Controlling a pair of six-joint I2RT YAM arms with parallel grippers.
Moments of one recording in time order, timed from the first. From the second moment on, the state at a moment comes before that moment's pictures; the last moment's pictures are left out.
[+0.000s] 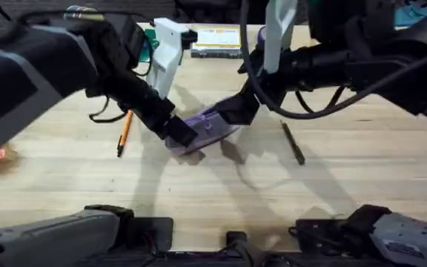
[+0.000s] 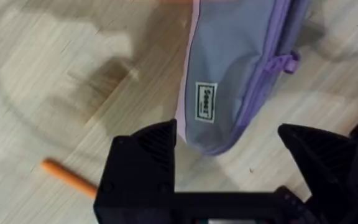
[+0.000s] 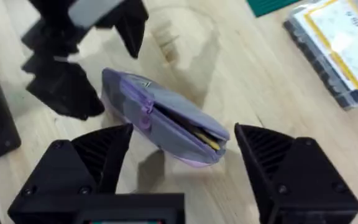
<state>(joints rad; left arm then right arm) -0.12 1.41 1.02 -1.06 0.41 0.61 0.58 1.29 1.11 -0.58 -0.34 -0.32</state>
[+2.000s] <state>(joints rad) -0.12 0.82 1.17 -1.24 0.27 0.63 0.56 1.58 1.35 -0.87 -0.52 -1.18</state>
